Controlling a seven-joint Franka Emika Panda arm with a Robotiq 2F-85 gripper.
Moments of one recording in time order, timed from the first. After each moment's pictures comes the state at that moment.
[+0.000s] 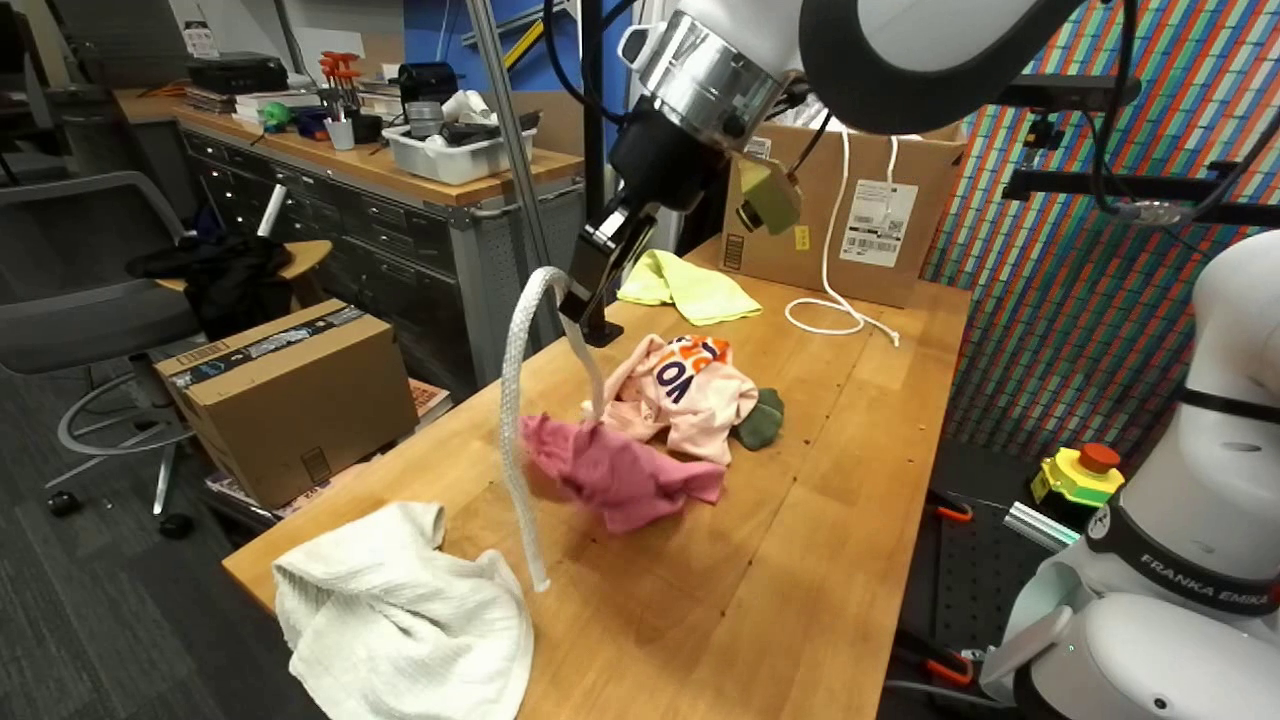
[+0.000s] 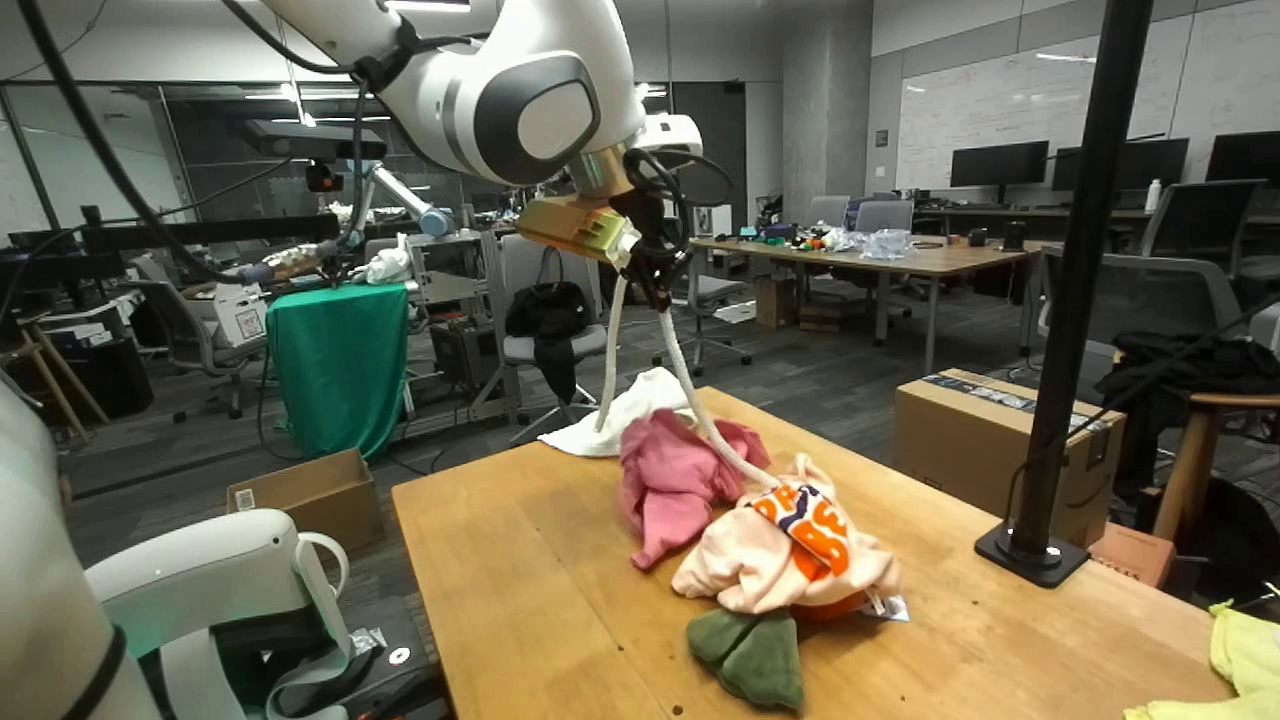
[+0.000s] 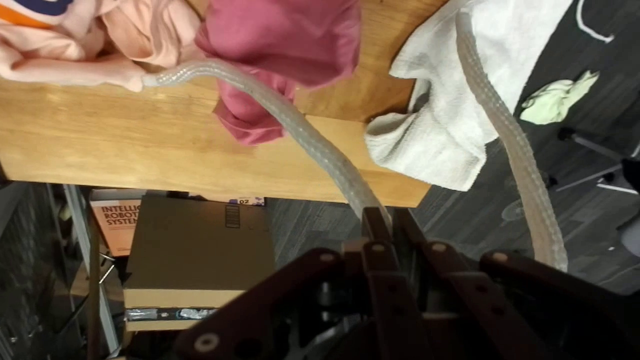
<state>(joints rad) 0.25 -0.25 0.10 -2.45 0.25 2.71 -0.07</state>
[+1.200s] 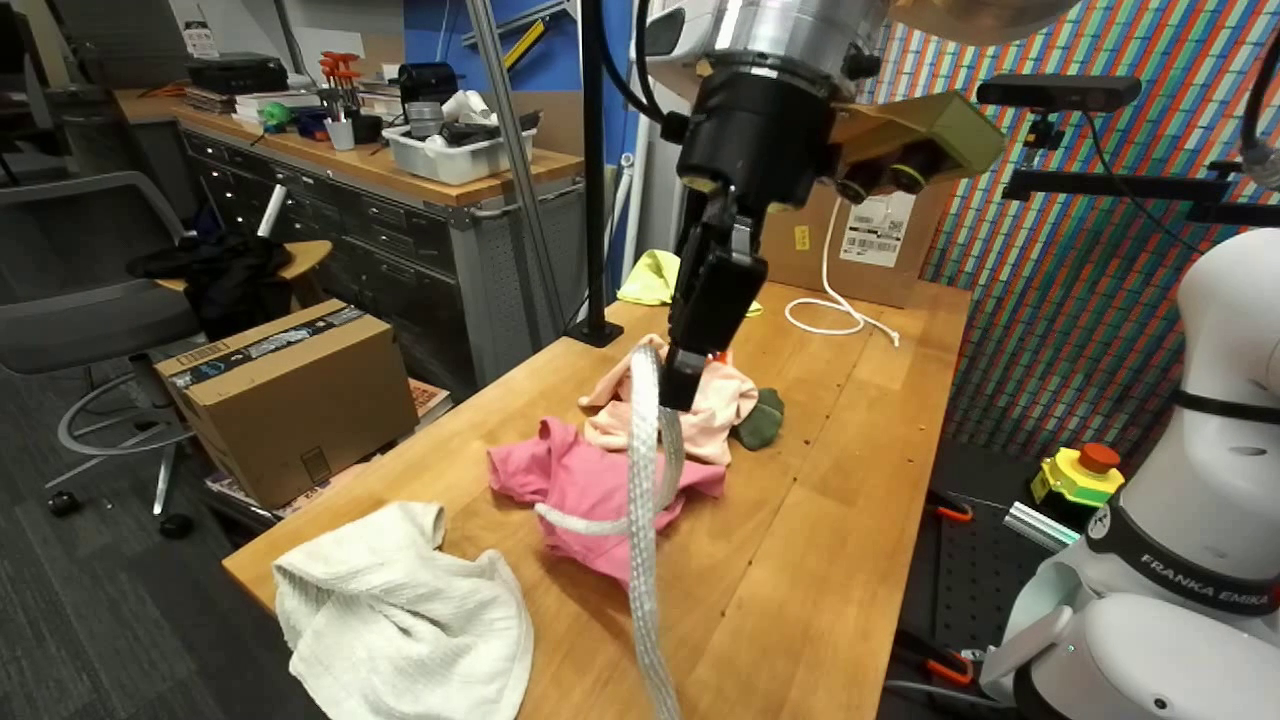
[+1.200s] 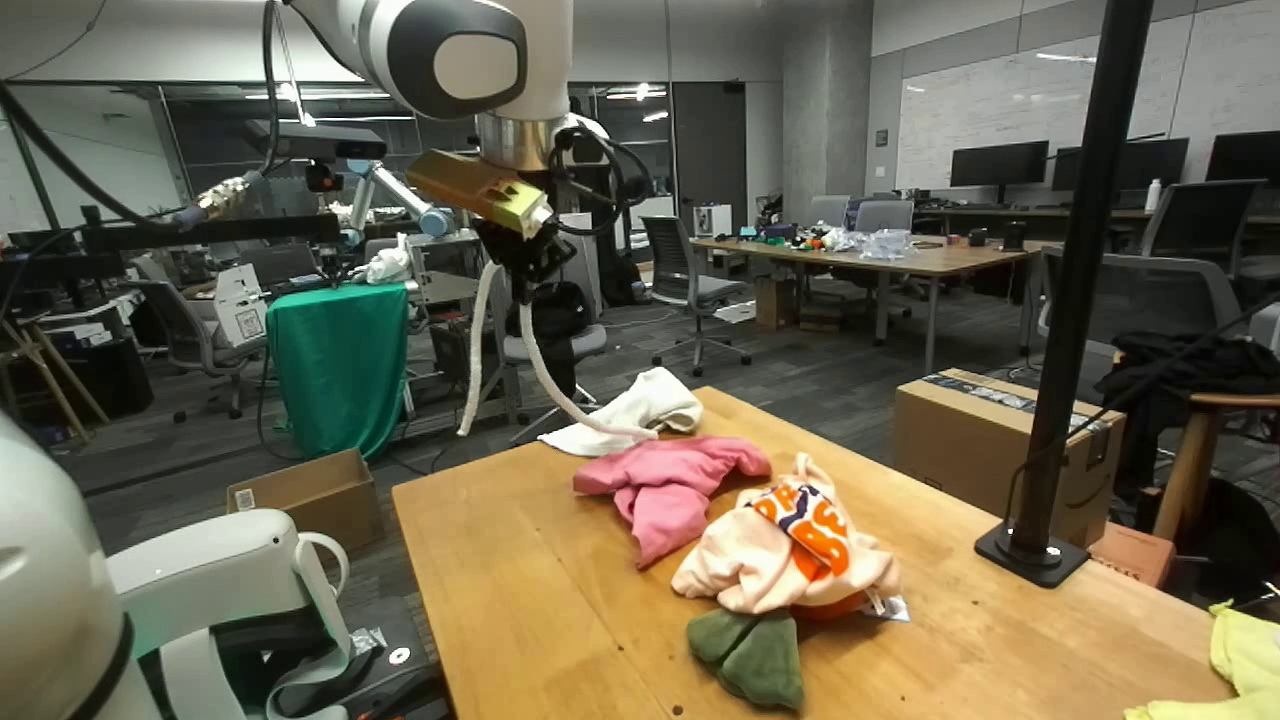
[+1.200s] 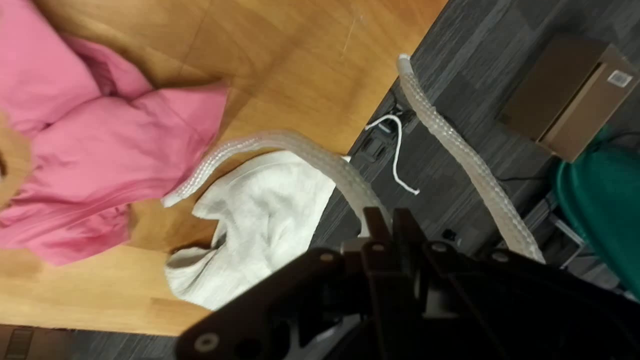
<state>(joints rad) 0.40 -0.40 0.08 -2.43 0.50 2.24 -0.31</state>
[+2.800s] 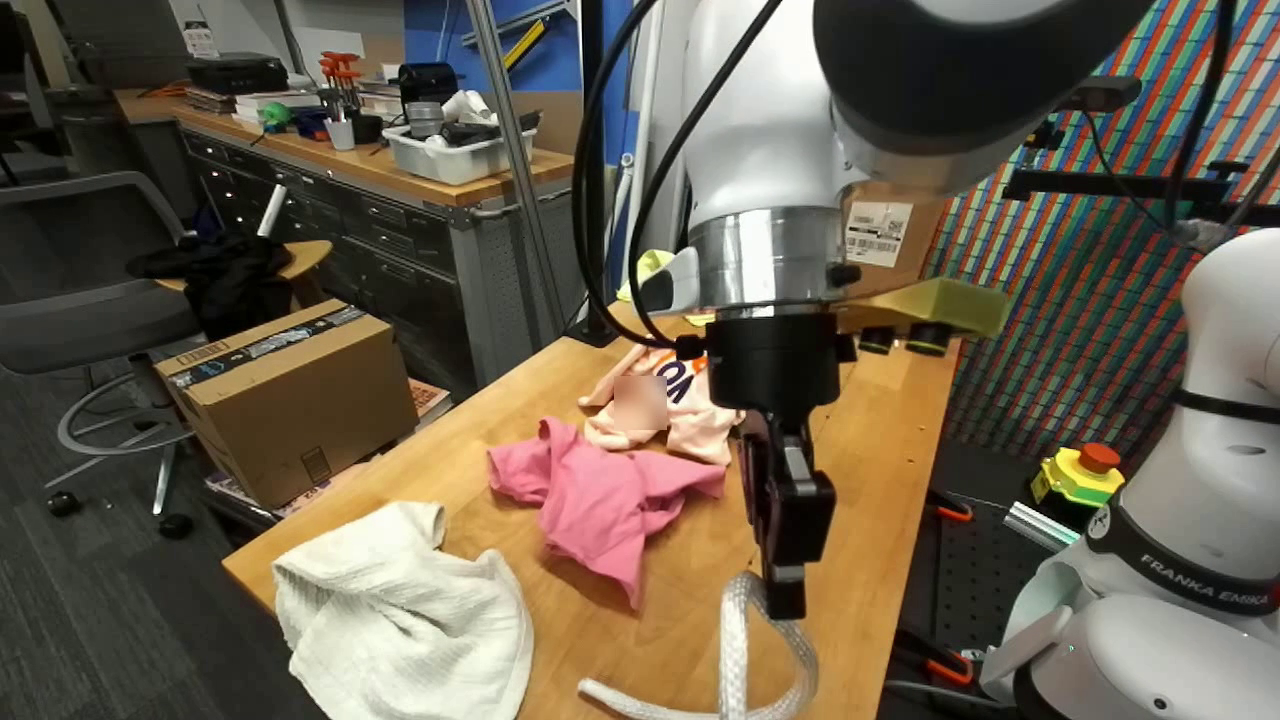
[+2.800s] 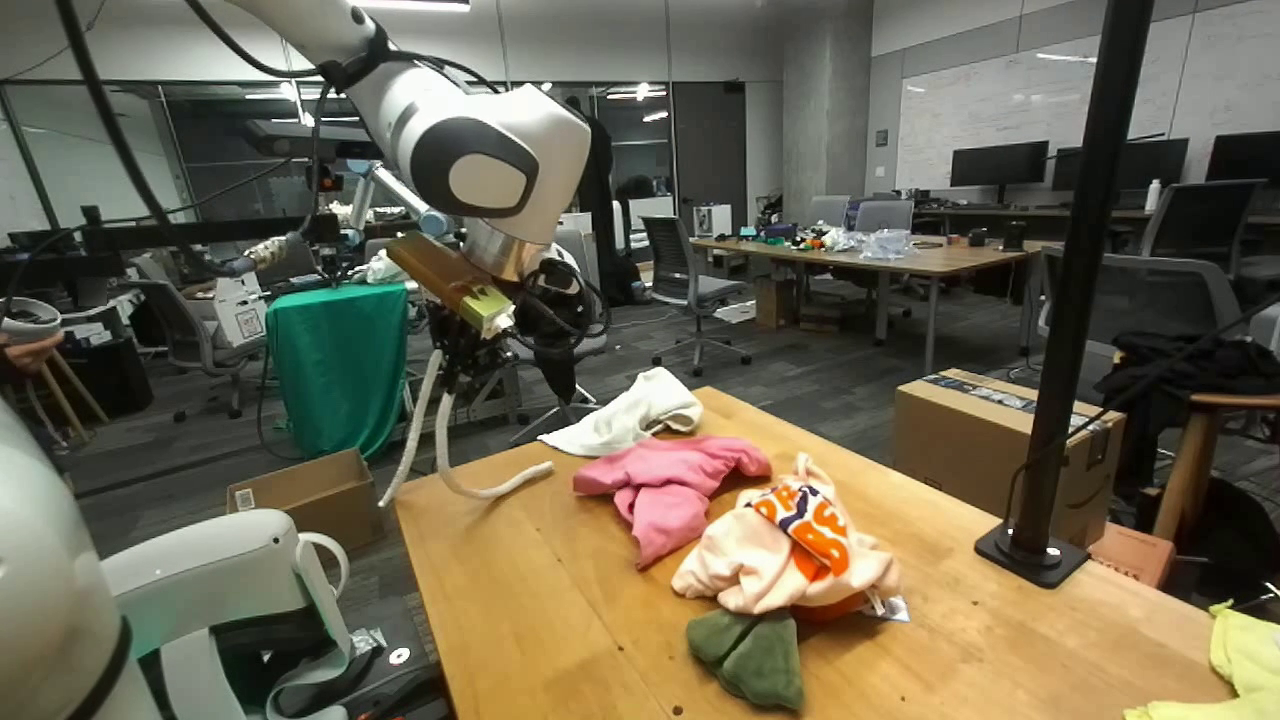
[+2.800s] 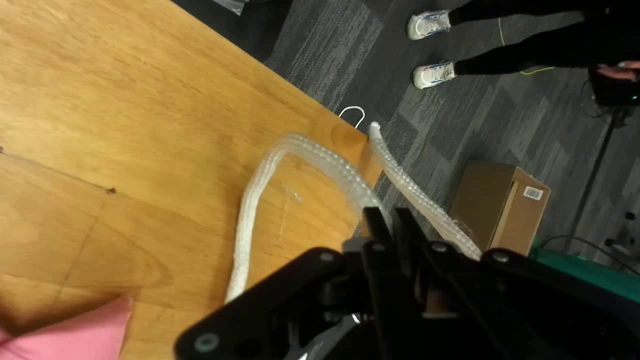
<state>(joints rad) 0.36 -0.21 0.19 -2.47 0.66 2.06 -0.37</state>
